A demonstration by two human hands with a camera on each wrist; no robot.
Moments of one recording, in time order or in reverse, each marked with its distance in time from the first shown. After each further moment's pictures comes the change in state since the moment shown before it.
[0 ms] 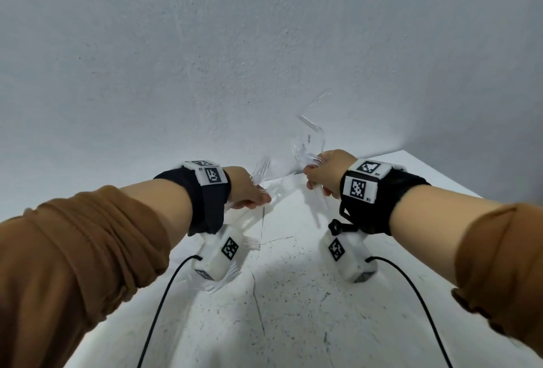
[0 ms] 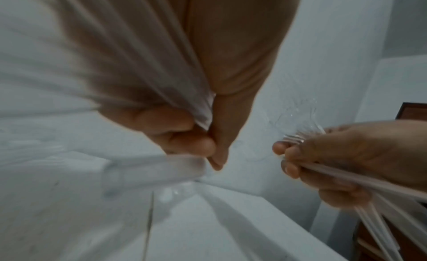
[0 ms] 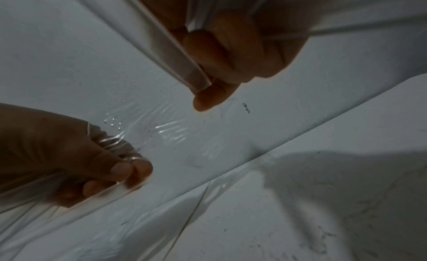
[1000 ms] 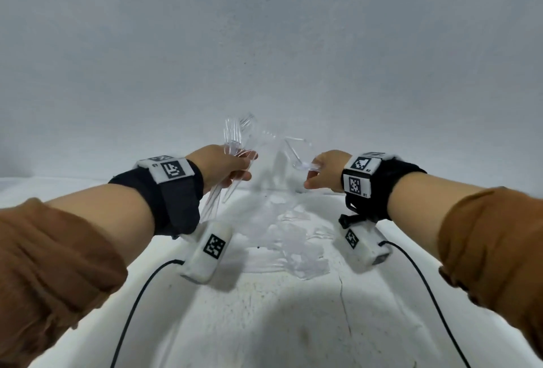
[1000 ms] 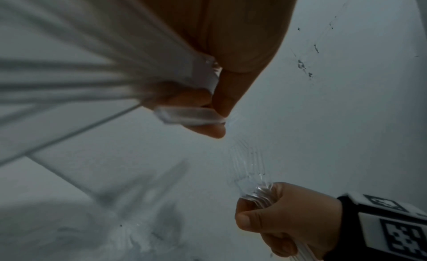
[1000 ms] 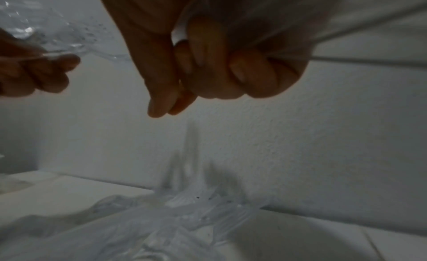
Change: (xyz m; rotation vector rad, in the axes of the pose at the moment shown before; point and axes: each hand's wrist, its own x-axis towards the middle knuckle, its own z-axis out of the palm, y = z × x) left_hand -0.111 -0.153 -0.049 -0.856 0.555 0.015; right_hand -0.001 -0.127 0.080 -0.601 -0.152 -0.438
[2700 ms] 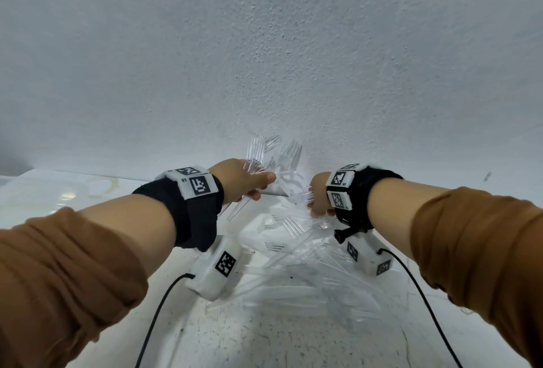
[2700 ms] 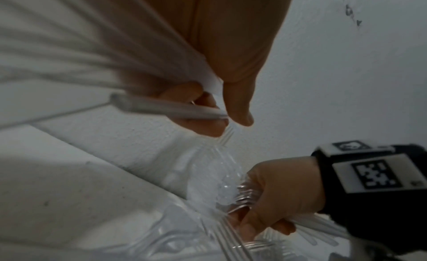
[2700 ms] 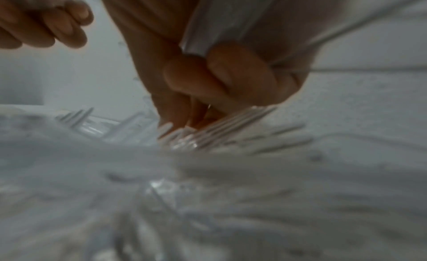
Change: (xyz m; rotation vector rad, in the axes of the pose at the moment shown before) left_hand 0.054 -0.041 -0.018 0.459 -0.060 -0.081; right_hand 0.120 -0.035 0.063 -0.351 -0.302 -0.059
